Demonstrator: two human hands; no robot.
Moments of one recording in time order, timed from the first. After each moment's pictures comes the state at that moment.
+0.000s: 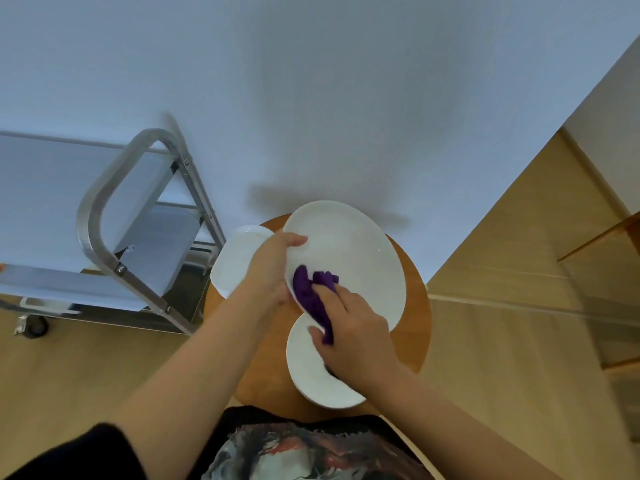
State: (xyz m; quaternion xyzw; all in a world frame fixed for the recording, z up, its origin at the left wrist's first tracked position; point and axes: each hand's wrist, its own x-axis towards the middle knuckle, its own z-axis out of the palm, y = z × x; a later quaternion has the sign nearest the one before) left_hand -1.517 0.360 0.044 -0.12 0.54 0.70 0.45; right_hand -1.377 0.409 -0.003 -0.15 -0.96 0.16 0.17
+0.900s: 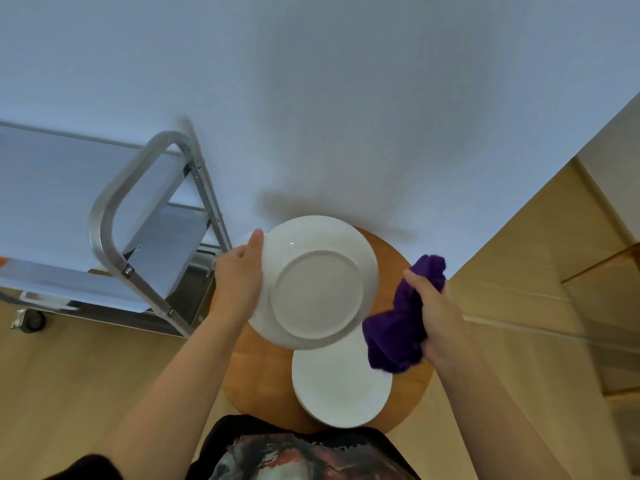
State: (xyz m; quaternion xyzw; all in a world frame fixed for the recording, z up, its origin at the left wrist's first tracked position) left_hand -1.560 0.319 0.003 0.04 0.79 0.60 0.14; right_hand -1.379 0.485 0.019 -0.44 -0.46 0.75 0.20
